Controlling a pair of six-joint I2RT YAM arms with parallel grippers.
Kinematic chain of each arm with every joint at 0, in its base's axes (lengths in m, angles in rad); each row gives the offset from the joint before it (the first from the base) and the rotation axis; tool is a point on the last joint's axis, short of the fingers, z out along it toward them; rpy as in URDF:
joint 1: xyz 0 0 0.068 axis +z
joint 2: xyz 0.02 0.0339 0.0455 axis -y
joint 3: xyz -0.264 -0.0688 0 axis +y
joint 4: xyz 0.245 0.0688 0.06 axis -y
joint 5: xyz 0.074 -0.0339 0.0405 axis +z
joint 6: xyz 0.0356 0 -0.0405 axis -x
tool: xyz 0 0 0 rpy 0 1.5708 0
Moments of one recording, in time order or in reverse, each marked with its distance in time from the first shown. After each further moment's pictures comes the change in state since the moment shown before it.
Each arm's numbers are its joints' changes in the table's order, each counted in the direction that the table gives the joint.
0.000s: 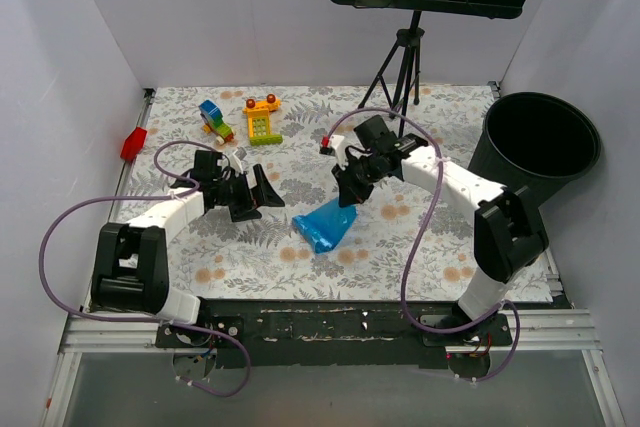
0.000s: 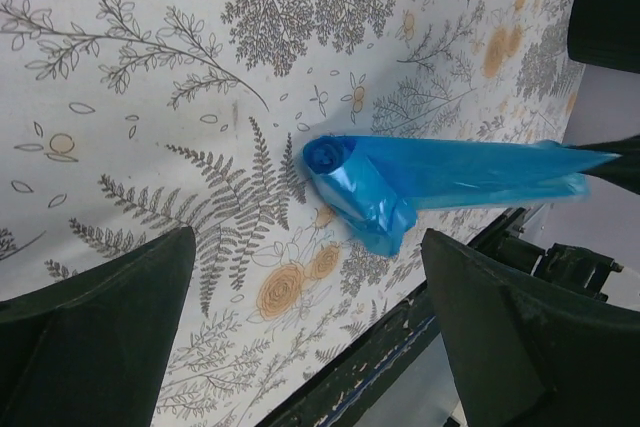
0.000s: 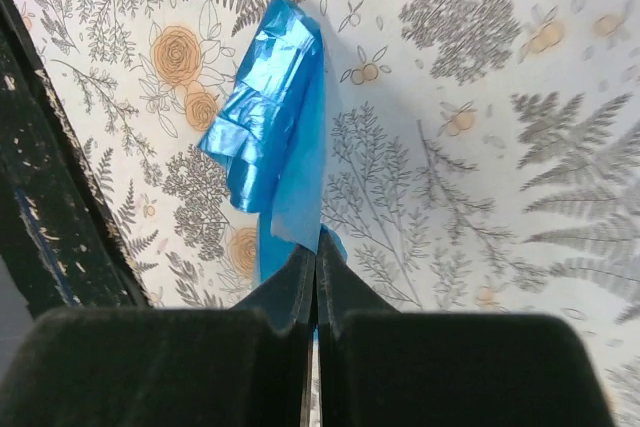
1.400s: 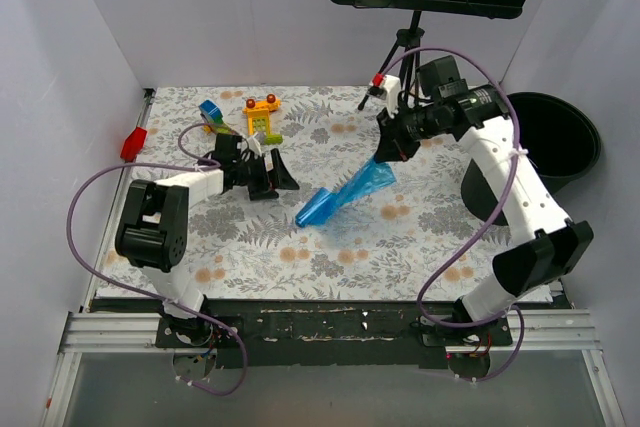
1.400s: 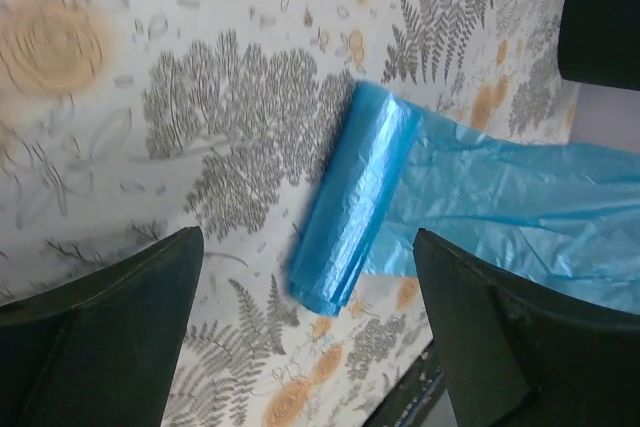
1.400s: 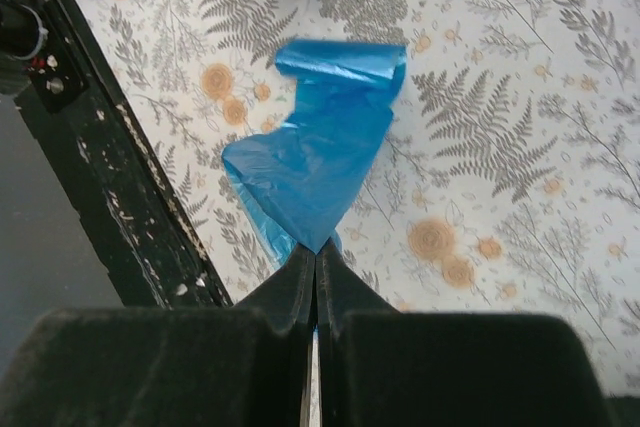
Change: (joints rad) left arm -0.069 -0.290 -0.163 0.192 -0.034 0.009; right arm -0.212 0.126 -0.497 -0.484 0.077 0.067
